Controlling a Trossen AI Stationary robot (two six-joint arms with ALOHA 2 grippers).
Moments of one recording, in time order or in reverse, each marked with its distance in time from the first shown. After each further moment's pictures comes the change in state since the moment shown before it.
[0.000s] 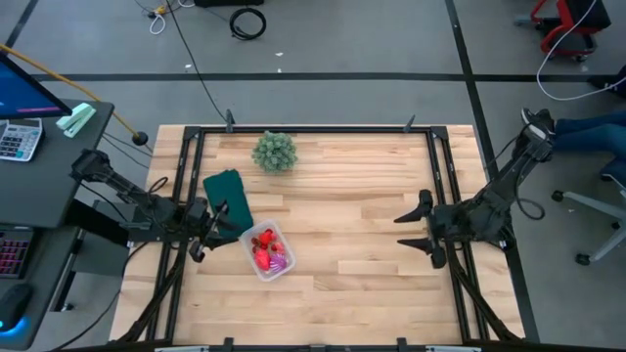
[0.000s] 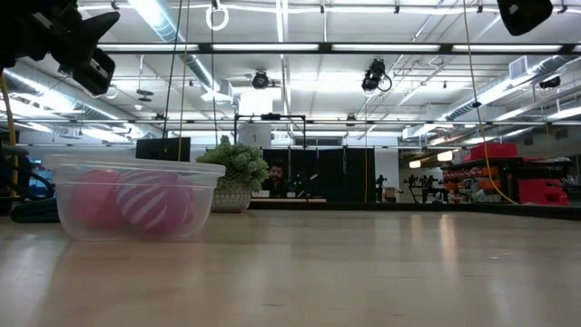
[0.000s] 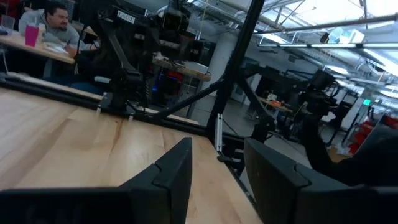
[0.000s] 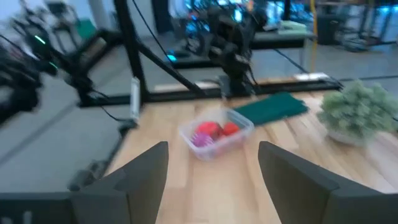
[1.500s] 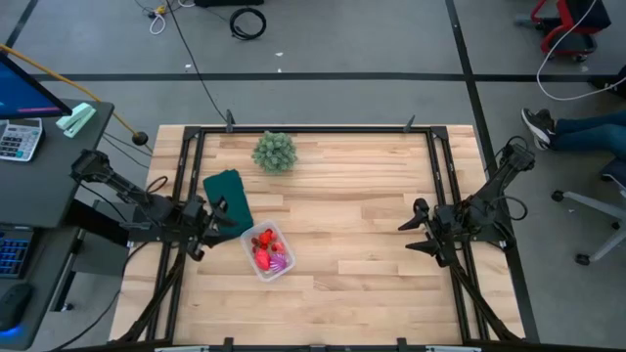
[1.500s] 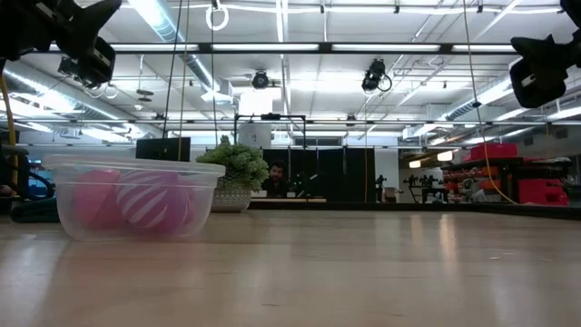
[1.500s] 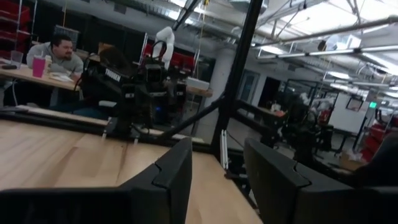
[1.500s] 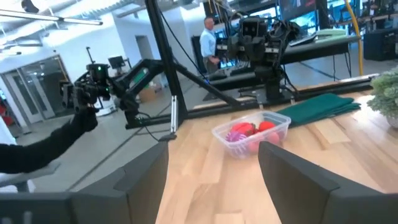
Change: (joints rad) left arm 0.006 0.000 -0.001 0.079 -0.011 0.096; right arm -0.003 -0.450 -0.500 0.316 -0.153 -0.029
